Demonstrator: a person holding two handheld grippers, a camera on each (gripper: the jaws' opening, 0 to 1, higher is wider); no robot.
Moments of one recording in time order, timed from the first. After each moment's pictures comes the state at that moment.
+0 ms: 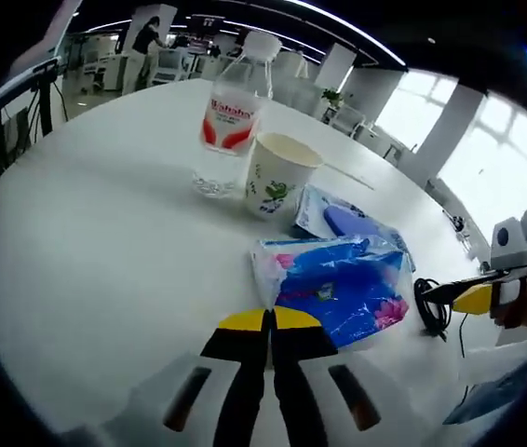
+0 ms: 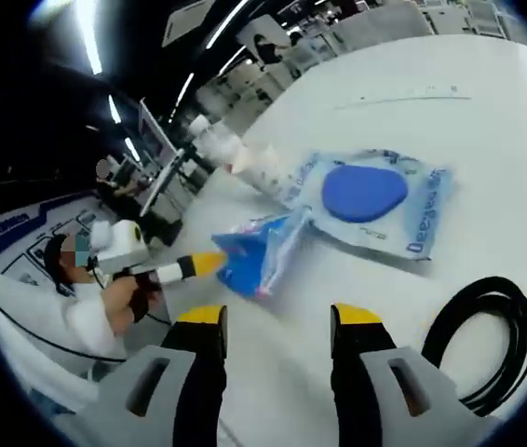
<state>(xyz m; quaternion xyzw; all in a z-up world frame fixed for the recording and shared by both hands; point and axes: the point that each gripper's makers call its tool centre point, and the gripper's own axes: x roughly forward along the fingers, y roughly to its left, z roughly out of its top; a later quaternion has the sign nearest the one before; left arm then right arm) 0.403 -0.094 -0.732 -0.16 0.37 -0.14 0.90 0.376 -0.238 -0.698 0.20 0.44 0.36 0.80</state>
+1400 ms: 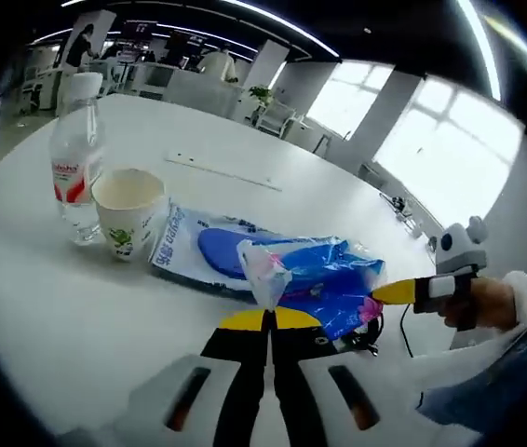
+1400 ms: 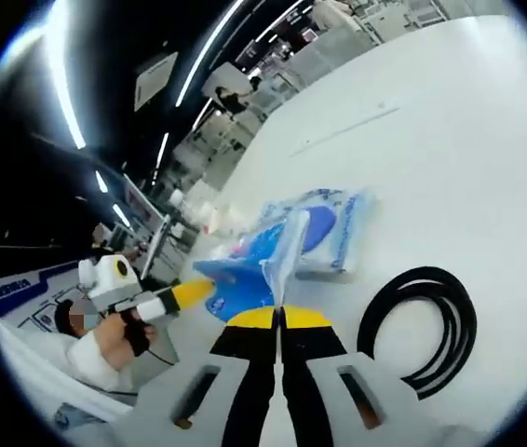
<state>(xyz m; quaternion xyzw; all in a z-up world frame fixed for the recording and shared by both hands) 0.420 -0.214 -0.679 -0.14 0.34 -0.30 0.88 0.387 -0.338 -0.679 0.31 0.37 0.26 0.83</state>
